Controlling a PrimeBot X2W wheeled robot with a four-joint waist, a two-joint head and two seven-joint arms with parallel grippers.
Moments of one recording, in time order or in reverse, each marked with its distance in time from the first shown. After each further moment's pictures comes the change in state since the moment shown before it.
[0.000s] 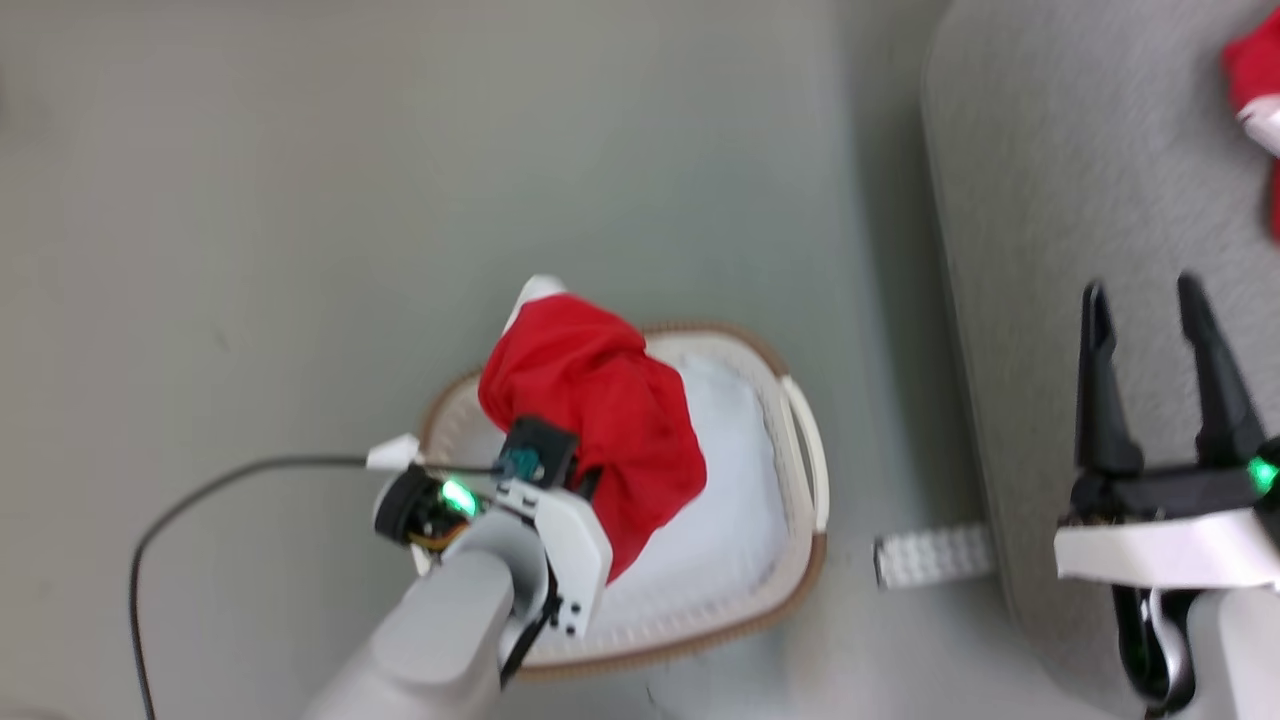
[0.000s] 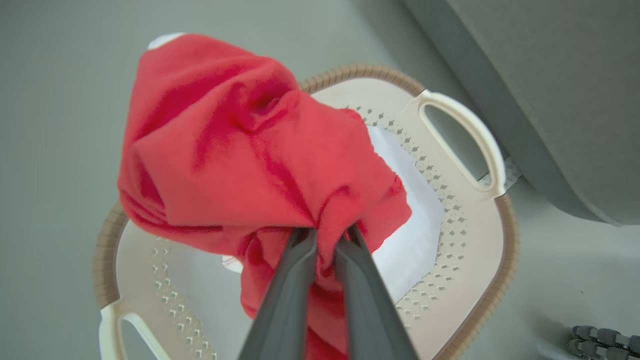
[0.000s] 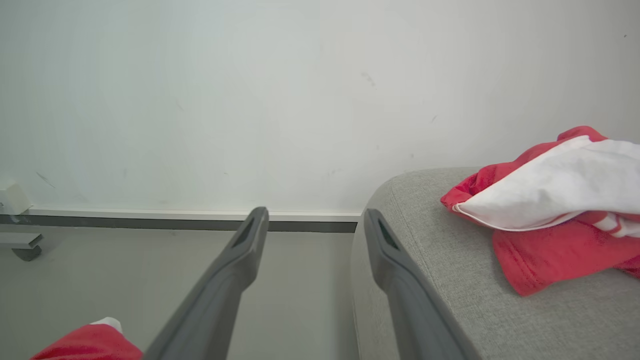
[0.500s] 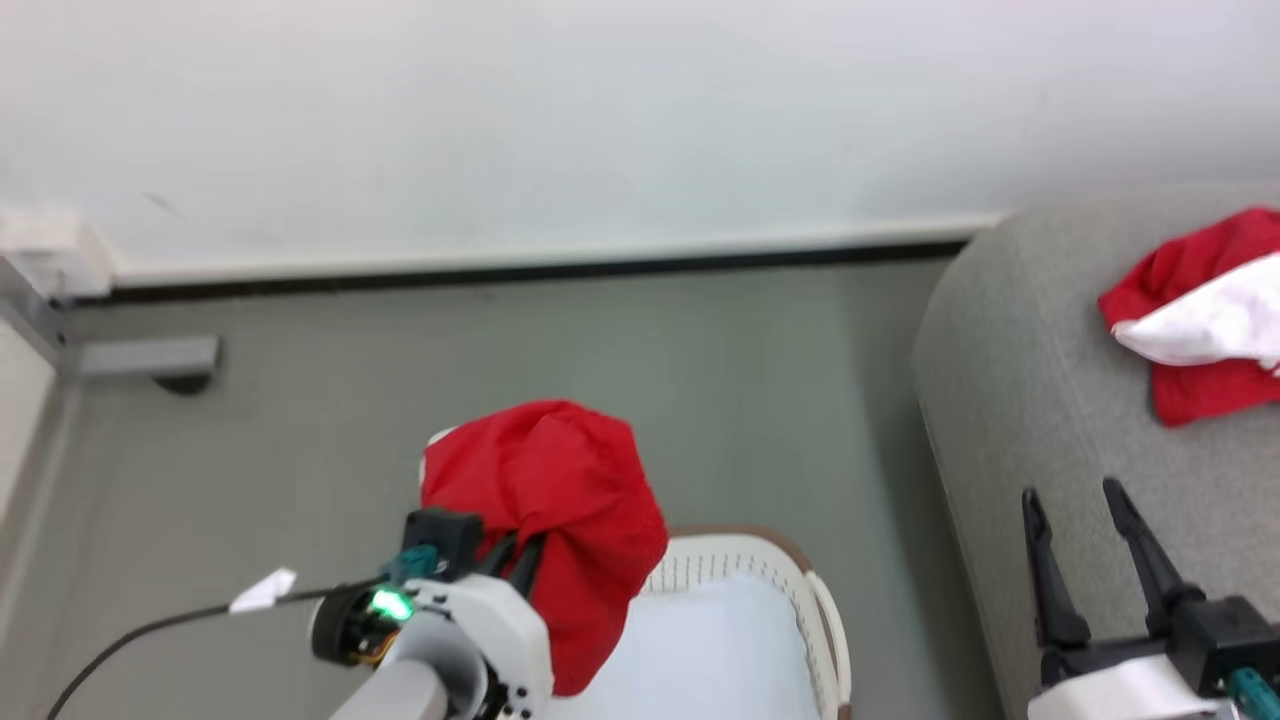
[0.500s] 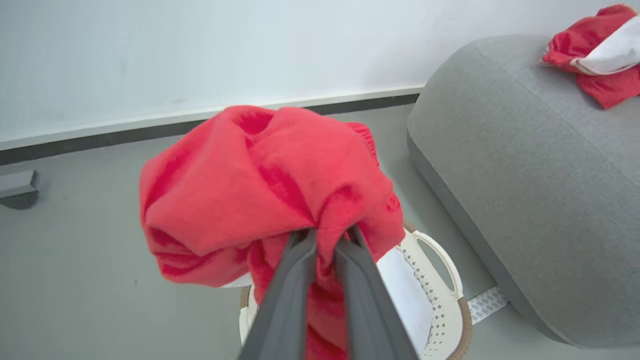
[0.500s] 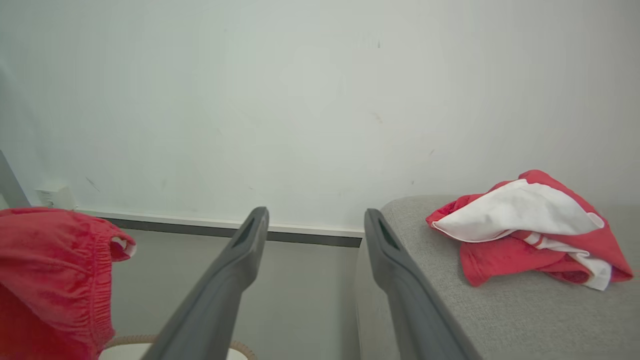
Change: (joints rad) left arm 0.311 0.152 0.111 -0.425 -0.139 0.091 0.024; right arm 0.201 -0.008 0.018 0.149 -0.086 0.000 0.000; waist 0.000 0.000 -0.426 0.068
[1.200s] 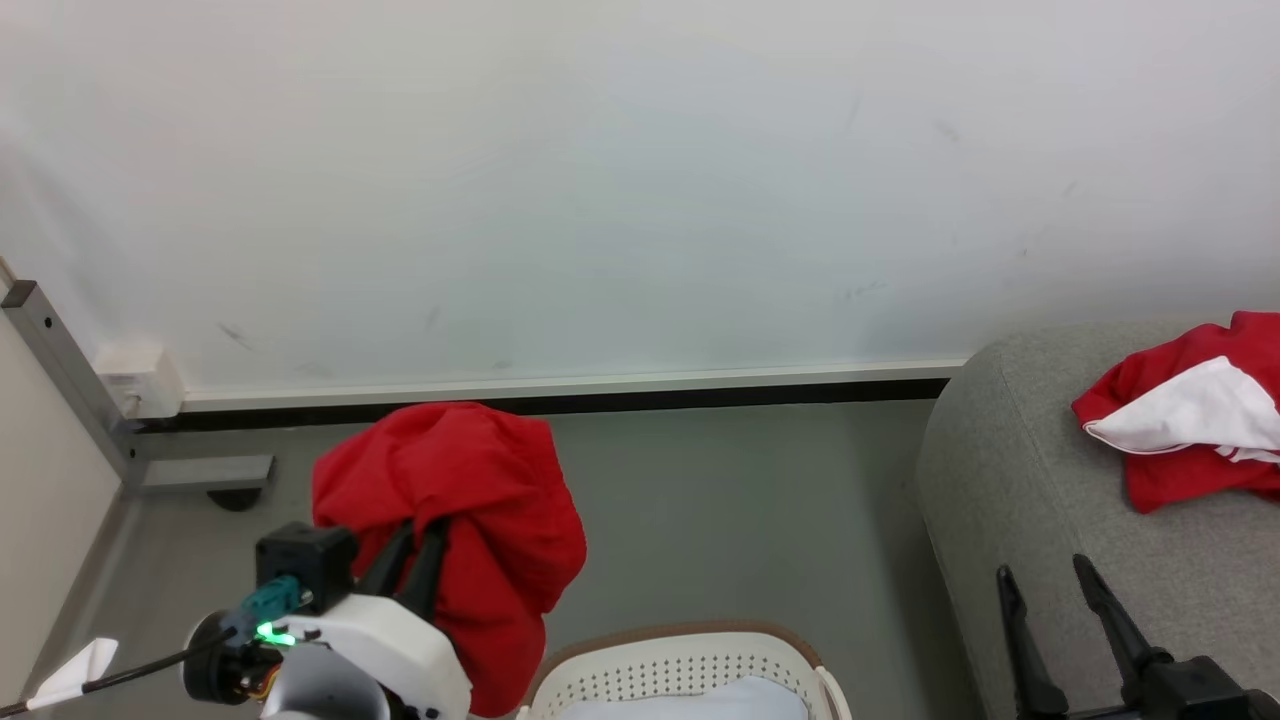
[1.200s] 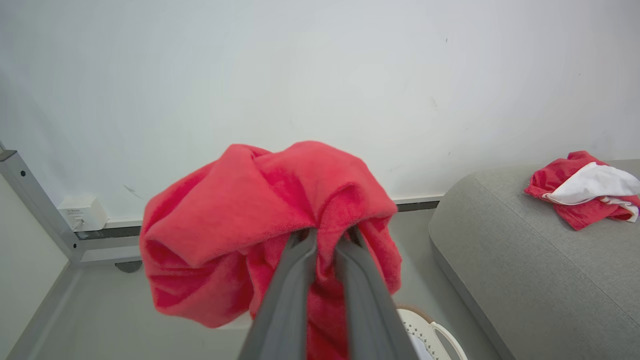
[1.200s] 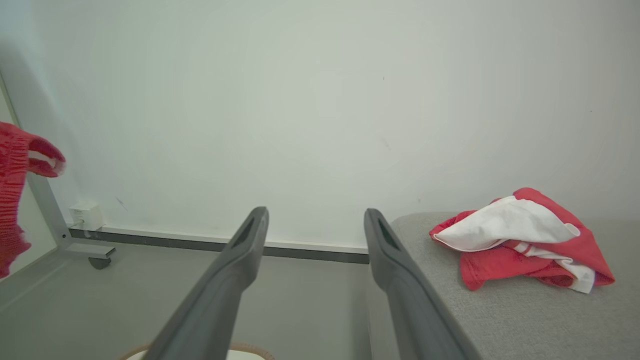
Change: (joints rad) left arm 0.254 0.226 0.136 -0.606 -0.043 0.222 0.127; right arm 0.098 -0.011 0.036 0.032 0.029 0.000 0.000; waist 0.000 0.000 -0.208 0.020
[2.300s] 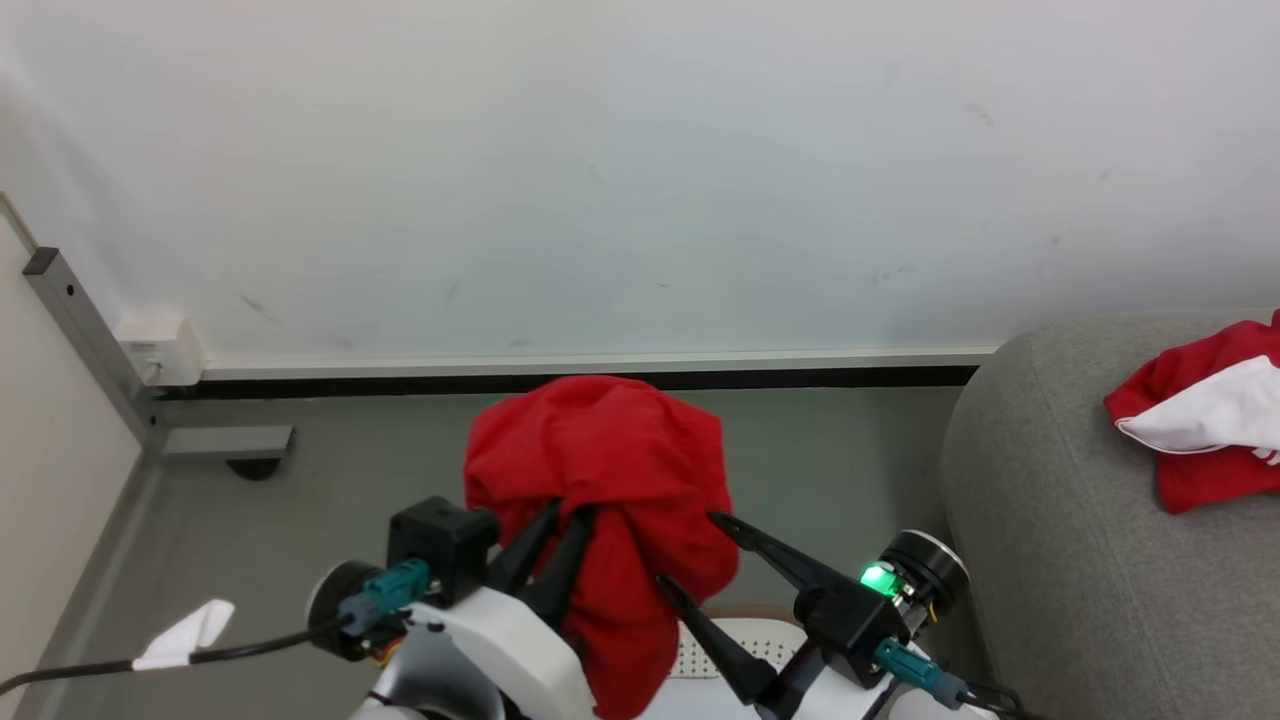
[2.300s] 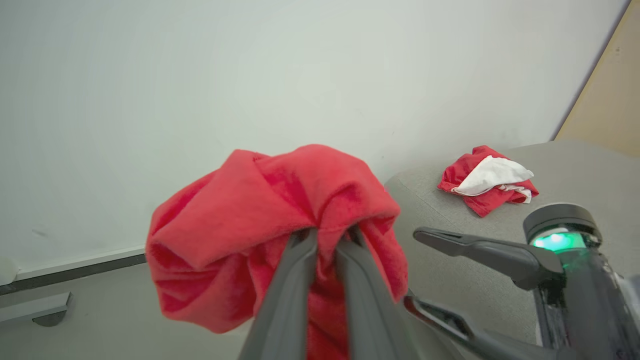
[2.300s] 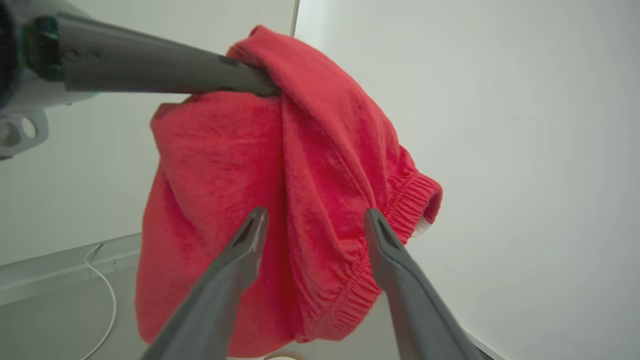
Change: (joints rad) left arm -0.079 -0.042 -0.139 -0.175 0.043 -0.019 0.105; right arm -0.418 -0.046 0.769 0.151 0.166 0.000 0.000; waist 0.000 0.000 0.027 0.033
